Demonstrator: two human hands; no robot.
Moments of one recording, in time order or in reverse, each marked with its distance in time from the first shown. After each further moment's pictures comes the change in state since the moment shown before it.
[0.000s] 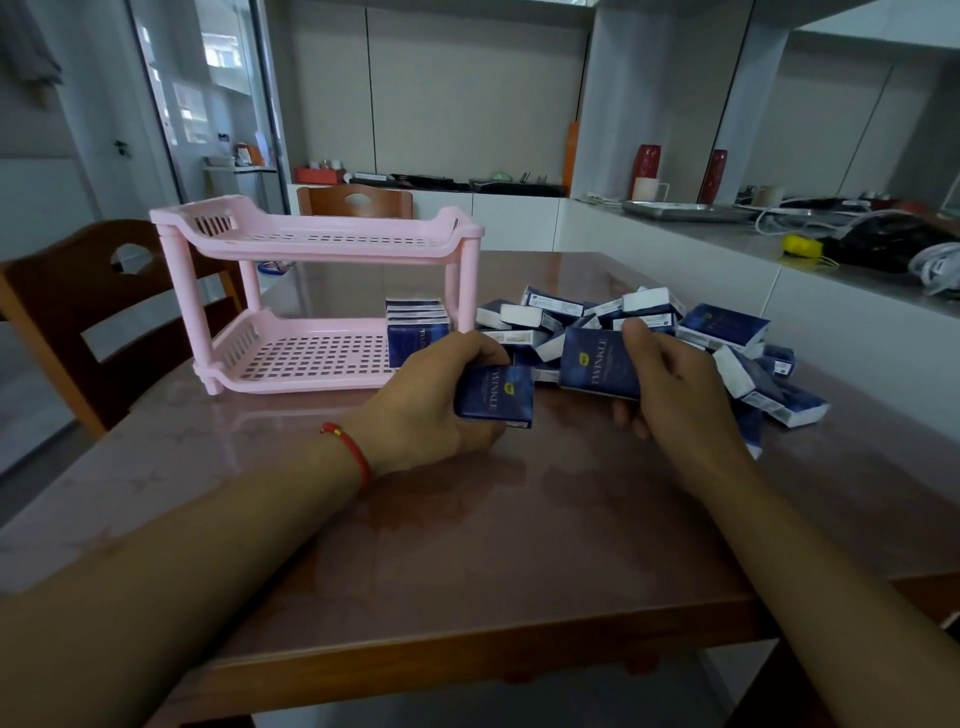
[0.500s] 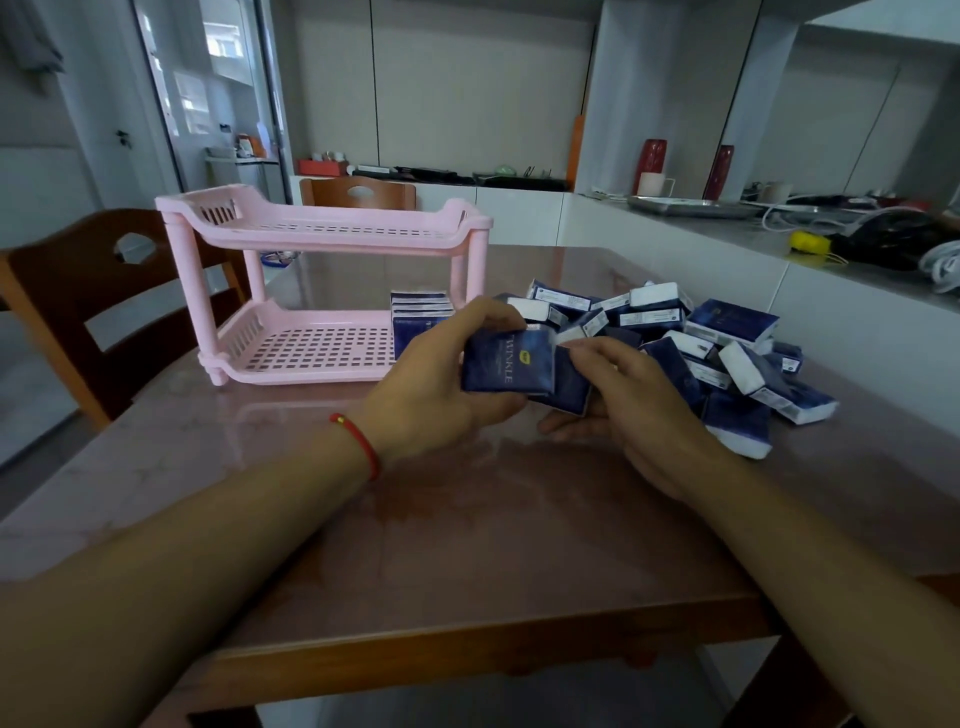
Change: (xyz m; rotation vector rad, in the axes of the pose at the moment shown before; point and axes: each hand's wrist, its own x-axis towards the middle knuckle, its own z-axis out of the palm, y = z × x) left_hand 0.002 0.009 -0.001 -0.183 0.086 0.015; right_hand -0.008 -0.019 0.026 0.422 -0.336 0.253
